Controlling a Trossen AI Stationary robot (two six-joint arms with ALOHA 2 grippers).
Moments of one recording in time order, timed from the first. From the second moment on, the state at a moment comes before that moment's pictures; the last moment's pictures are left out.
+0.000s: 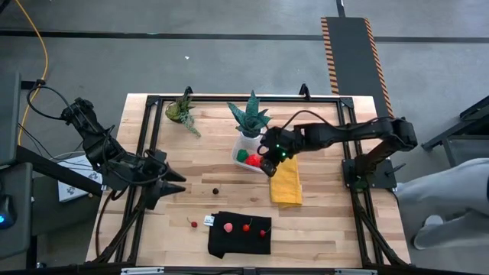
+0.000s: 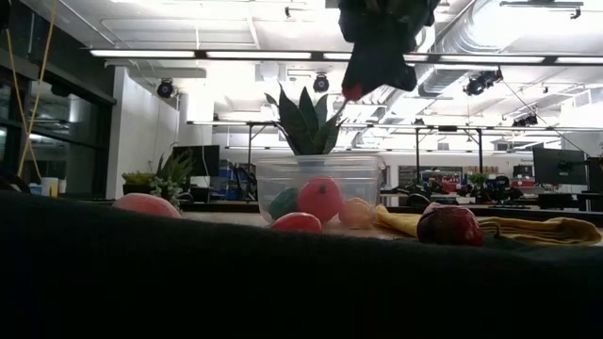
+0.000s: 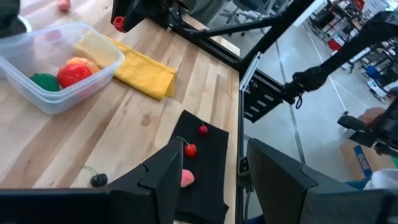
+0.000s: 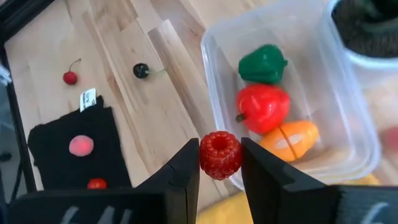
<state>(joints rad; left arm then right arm) -0.68 0.84 0.95 -0.65 -0.61 -0.93 -0.01 1.54 1.26 -0.64 -0.02 0.56</state>
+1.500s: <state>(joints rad) -0.68 0.84 0.95 -0.71 -0.72 -0.93 -0.15 1.71 1.41 -0.81 -0.12 0.11</state>
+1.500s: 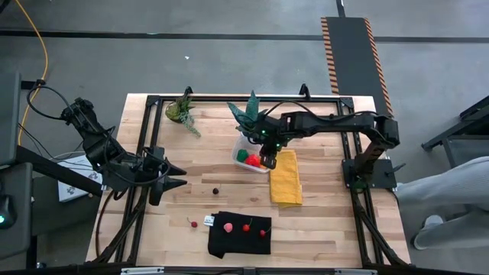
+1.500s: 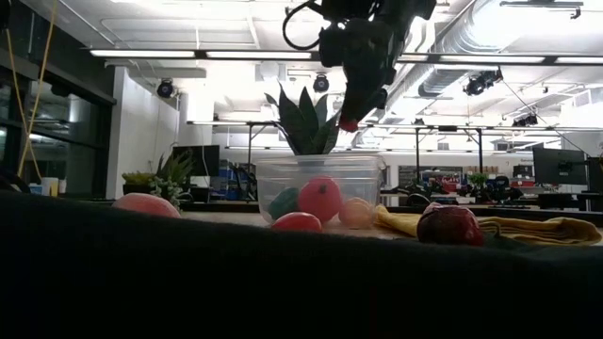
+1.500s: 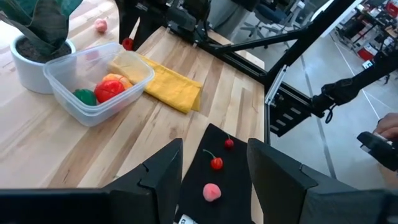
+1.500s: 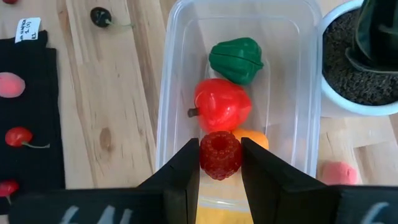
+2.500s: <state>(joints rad) -0.68 0.84 0.95 -0.74 -0.72 -0.92 -0.15 1.71 1.41 -0.81 -0.12 0.14</state>
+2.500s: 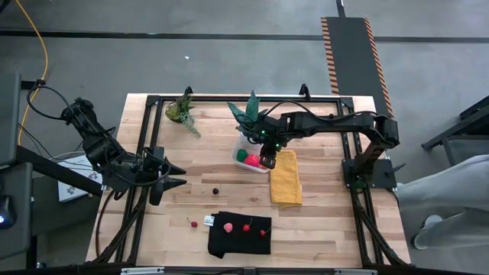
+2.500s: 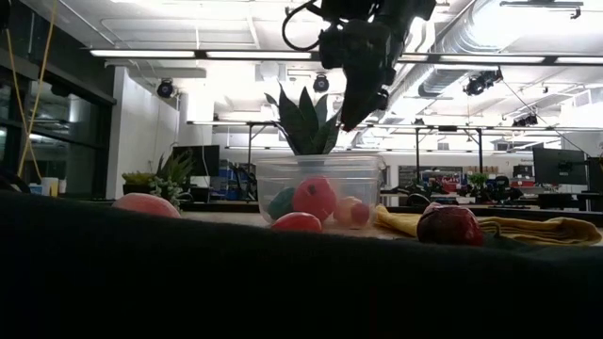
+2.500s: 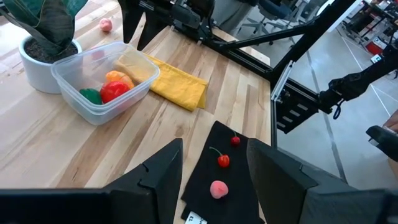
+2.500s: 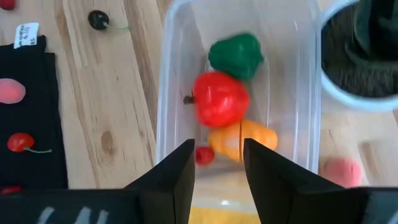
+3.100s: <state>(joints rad) -0.68 0.84 0.95 -0.74 -0.73 -0.87 -0.14 1.38 1.38 -0.95 0.11 0.36</state>
